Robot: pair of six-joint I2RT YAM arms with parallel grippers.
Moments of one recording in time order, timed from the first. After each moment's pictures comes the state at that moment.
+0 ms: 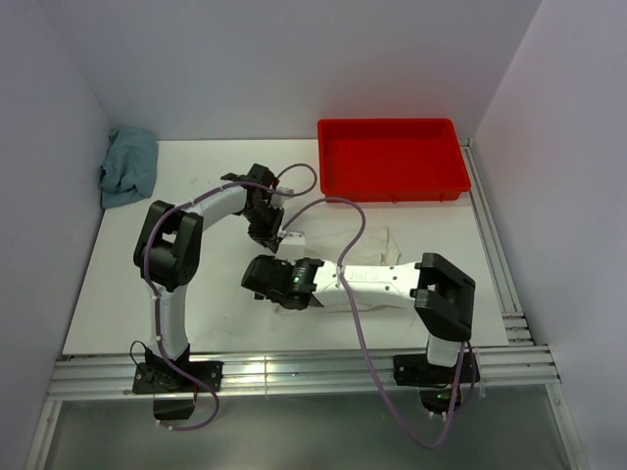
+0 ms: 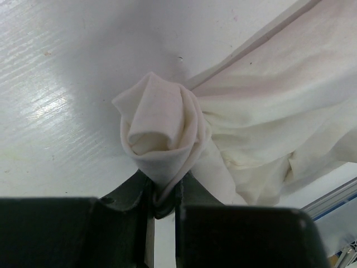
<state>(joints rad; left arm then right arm) -0.43 2.06 1.50 -0.79 0.33 -0.07 1.25 1.76 1.28 -0.63 0.55 1.20</state>
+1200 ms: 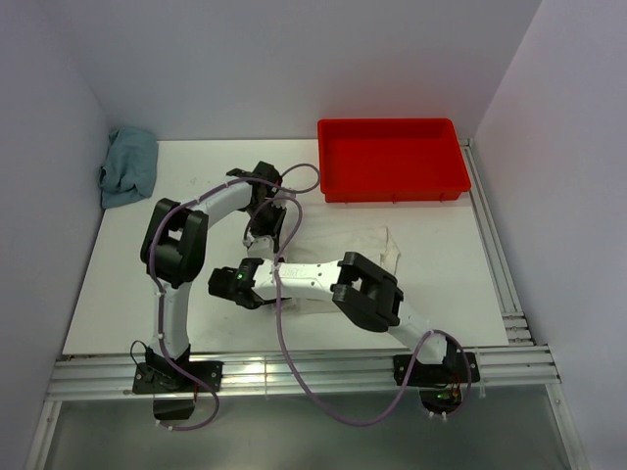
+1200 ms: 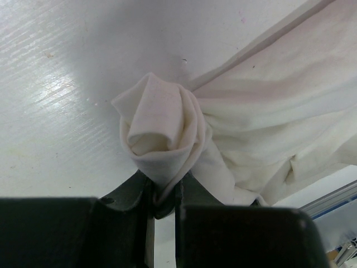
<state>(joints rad) -0.45 2.11 1.60 -0.89 0.29 -0.07 1.25 2.27 1.80 -1.07 0.69 1.09</state>
